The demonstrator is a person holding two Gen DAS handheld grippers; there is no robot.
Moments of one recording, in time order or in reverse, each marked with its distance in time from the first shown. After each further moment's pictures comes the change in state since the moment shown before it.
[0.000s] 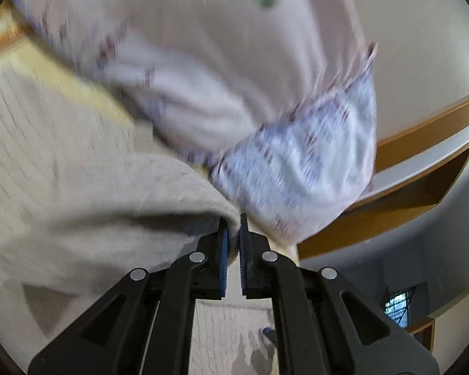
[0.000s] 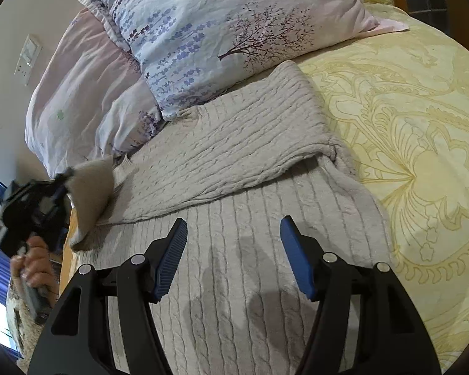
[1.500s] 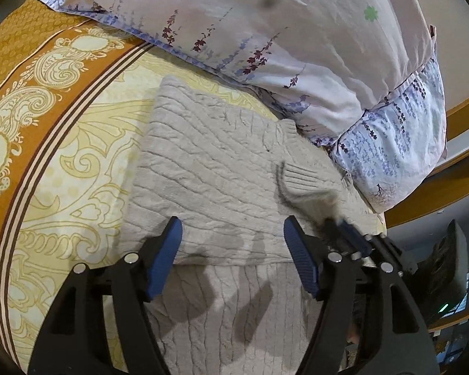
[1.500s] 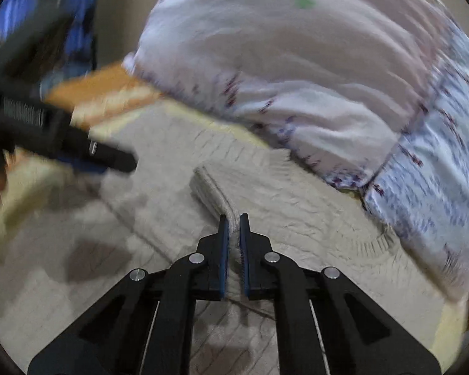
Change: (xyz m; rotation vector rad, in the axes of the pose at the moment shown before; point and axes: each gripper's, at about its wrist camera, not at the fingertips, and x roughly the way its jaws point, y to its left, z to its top) left arm -0.082 0.088 0.017 0.110 0.099 0.384; right arm 0.122 0.249 -0.041 -1.001 -0.028 -0.054
